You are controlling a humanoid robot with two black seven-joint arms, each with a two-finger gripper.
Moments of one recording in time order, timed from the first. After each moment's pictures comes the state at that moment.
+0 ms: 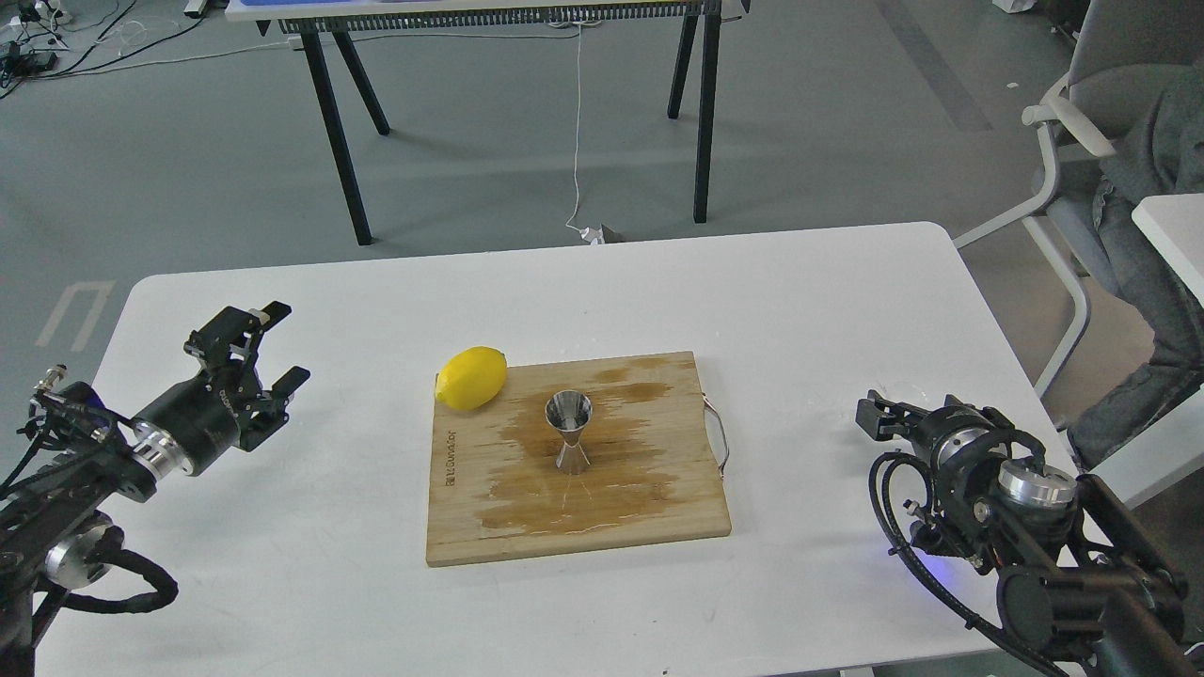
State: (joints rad) left arm -0.48 0.45 -0.71 -0.62 0.69 -0.49 -0.49; right arm 0.16 -0.14 1.42 1.08 0.57 -0.32 0.13
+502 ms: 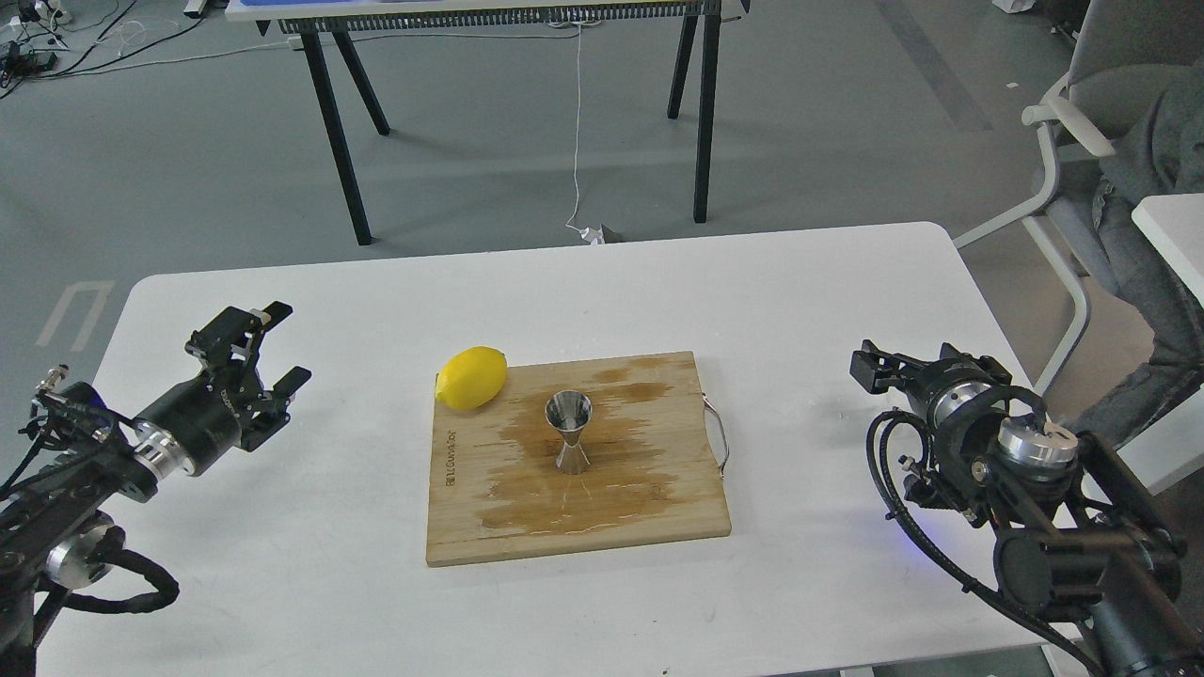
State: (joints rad) left arm -0.48 0.44 -0.71 -0.62 0.70 -0.49 -0.49; right arm 0.24 -0.16 1.41 1.12 0.56 -0.32 0.13
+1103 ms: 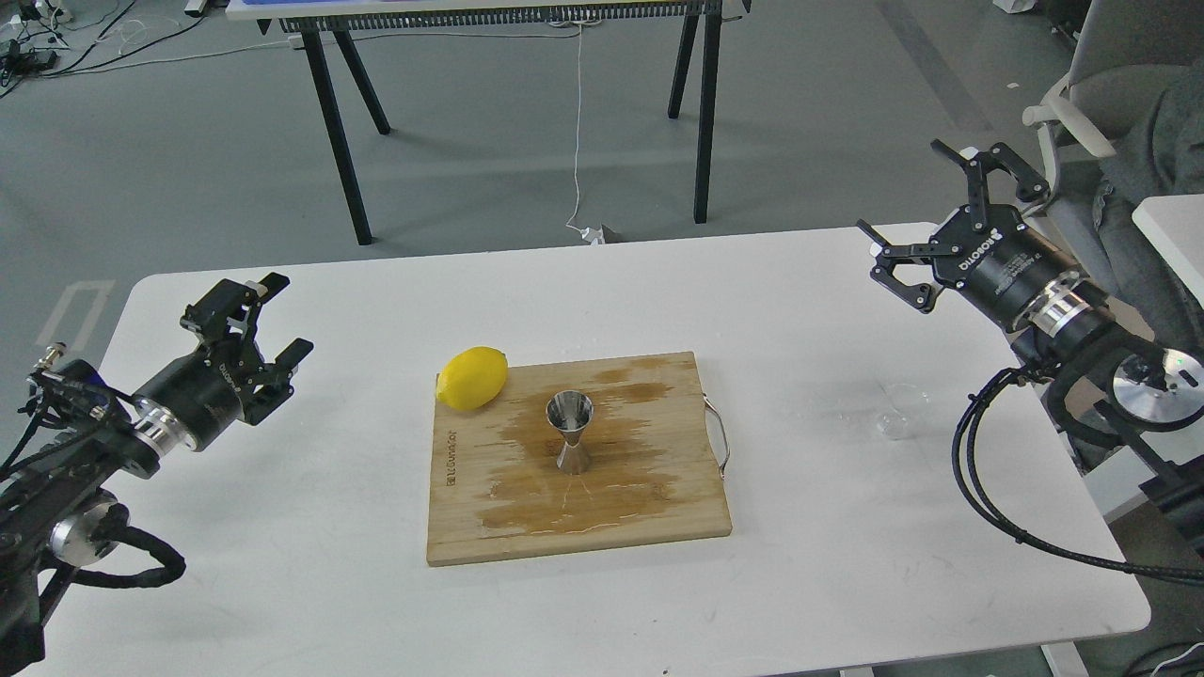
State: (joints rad) left arm -0.50 0.44 -0.75 -0.66 0.68 -0.49 -0.49; right arm 0.42 -0.58 1.06 1.02 0.22 0.48 -0.13
